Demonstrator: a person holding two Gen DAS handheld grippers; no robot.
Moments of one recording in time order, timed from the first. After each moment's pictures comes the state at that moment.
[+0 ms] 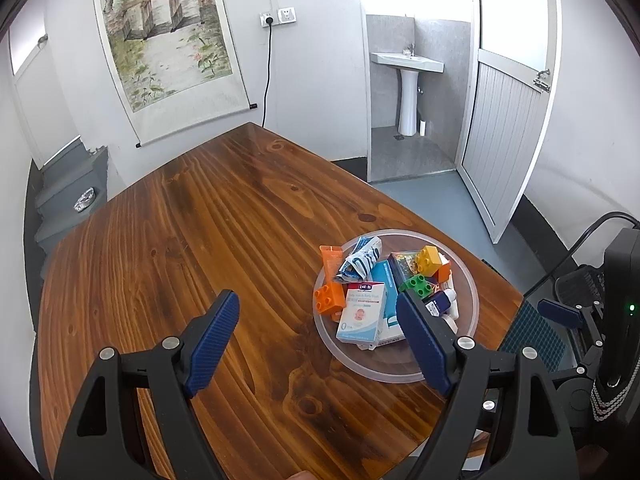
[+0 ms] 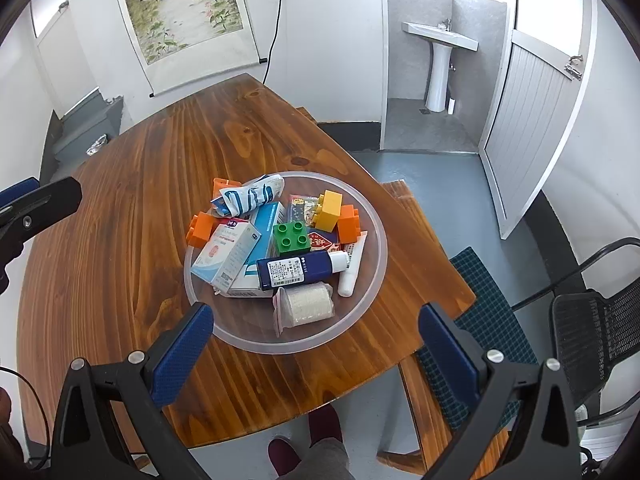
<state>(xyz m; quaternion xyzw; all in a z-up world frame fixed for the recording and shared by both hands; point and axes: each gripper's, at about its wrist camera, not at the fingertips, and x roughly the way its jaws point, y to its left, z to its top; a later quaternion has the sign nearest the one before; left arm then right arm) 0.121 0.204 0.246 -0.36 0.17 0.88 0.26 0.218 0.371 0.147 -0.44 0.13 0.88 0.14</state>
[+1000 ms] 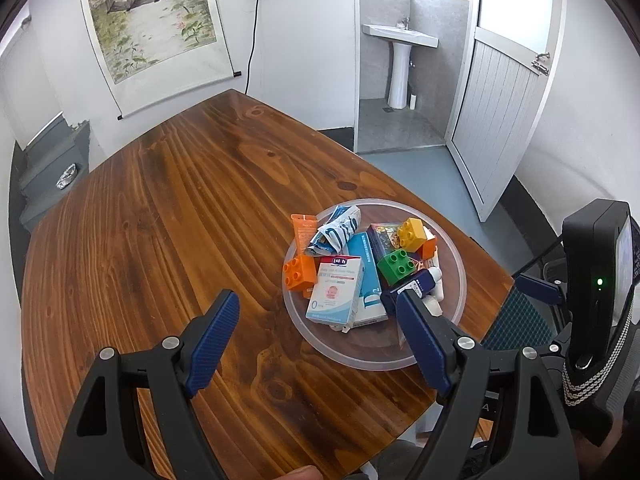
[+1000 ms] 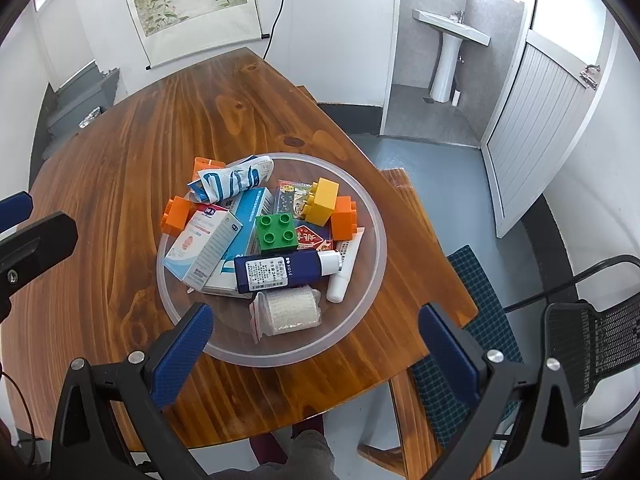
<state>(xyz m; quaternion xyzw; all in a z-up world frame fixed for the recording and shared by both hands) 0.118 0.226 0.220 -0.42 0.17 0.85 0.27 0.191 0.383 0.125 -0.48 0.10 0.86 0.14</state>
